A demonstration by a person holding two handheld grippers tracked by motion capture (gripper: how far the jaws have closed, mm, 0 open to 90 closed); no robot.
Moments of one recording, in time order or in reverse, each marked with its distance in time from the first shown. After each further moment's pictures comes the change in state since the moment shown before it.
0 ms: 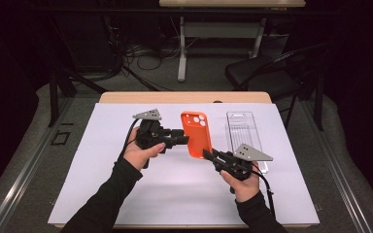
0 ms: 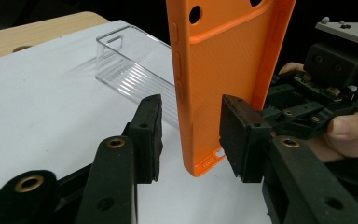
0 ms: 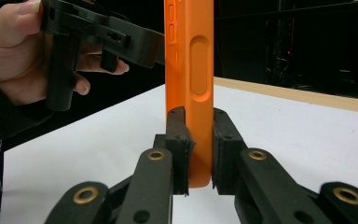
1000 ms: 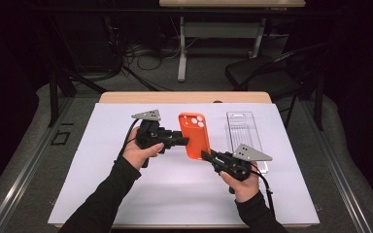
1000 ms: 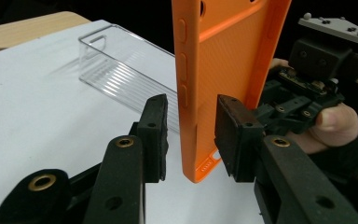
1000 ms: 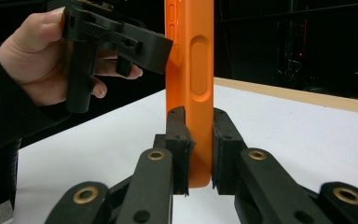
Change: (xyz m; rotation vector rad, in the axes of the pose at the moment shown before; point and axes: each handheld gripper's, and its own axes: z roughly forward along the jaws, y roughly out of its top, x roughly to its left) left arm 0.008 -0.003 0.002 0.010 -0.099 0.025; right arm 0.000 -0.001 0.001 -0.005 0.048 0.003
